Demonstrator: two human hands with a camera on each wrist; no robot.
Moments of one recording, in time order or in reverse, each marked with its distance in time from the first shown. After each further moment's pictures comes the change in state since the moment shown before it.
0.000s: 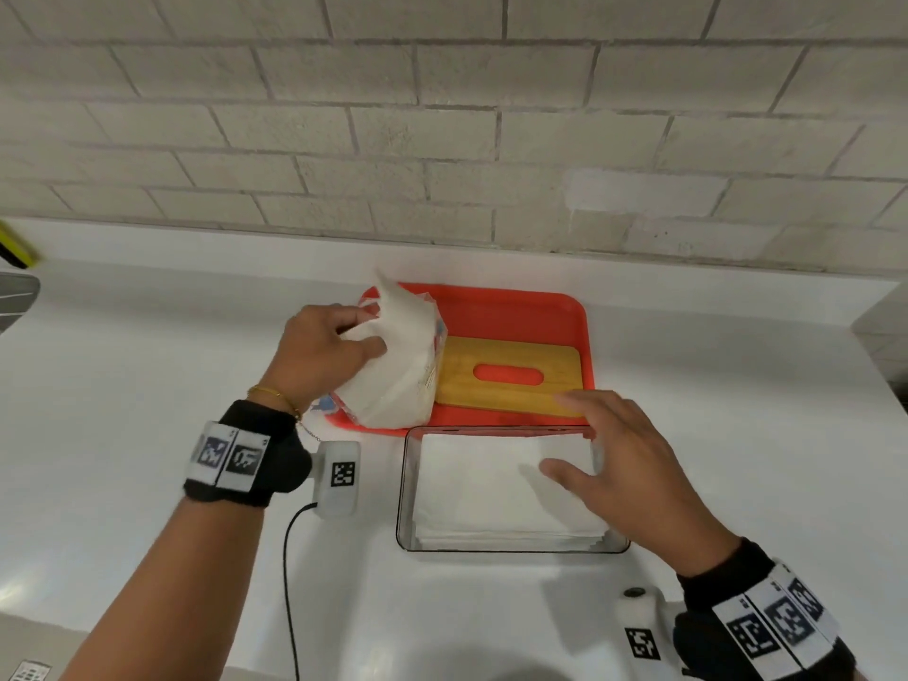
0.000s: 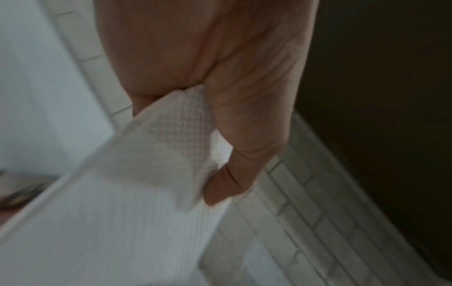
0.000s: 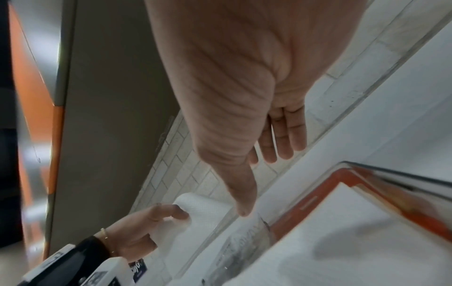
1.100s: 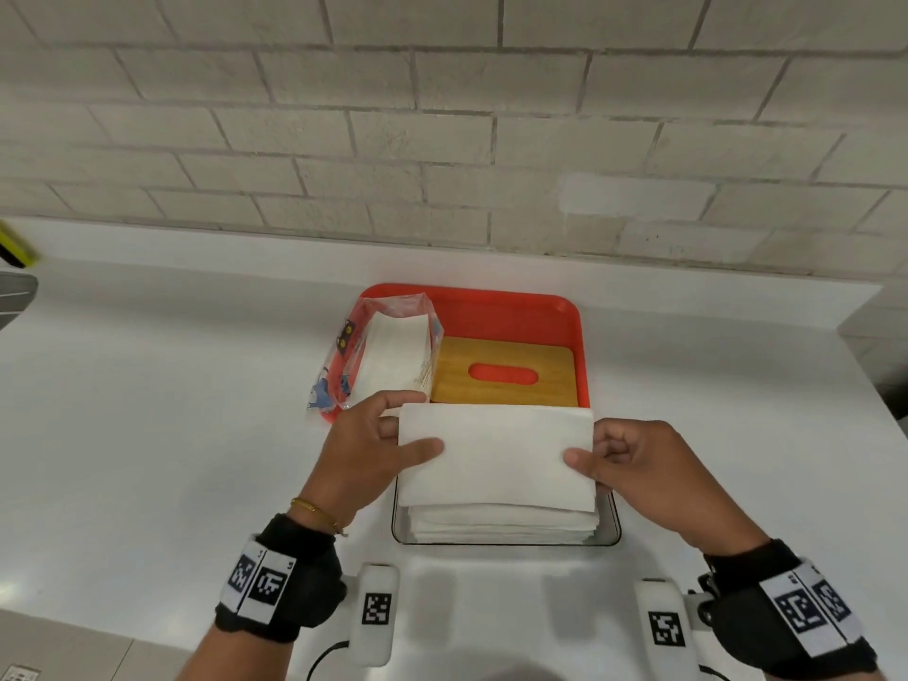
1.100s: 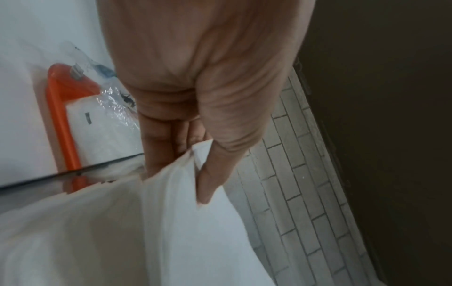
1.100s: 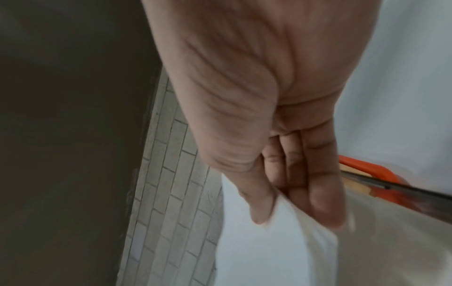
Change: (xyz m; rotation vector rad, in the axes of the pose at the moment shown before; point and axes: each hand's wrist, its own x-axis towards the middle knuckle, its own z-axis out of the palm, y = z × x) left_hand -0.098 -0.013 0.060 -0.384 -0.215 -0.137; right_hand -0.006 0.024 -0.017 0.500 -0.185 0.285
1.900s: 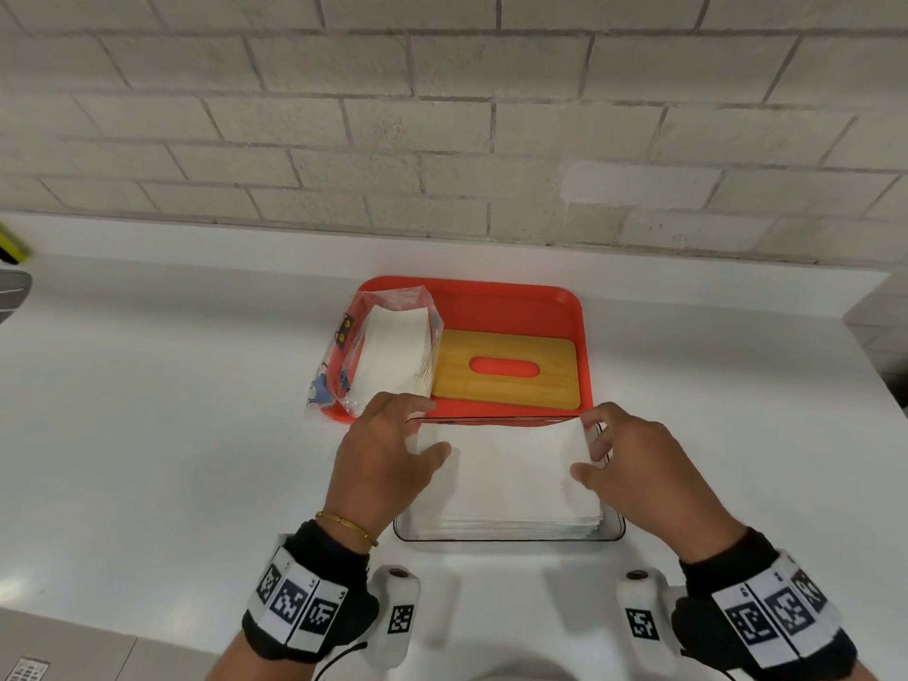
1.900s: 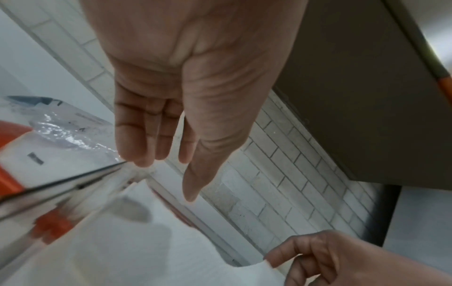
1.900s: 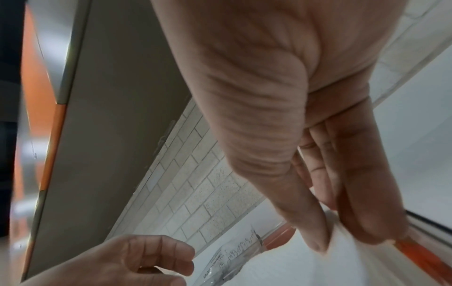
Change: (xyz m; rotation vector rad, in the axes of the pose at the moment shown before) left_hand -0.005 -0.002 0.022 0.625 0.180 0.215; right_hand 0.002 -0.015 0.016 -0.545 0.100 0.072
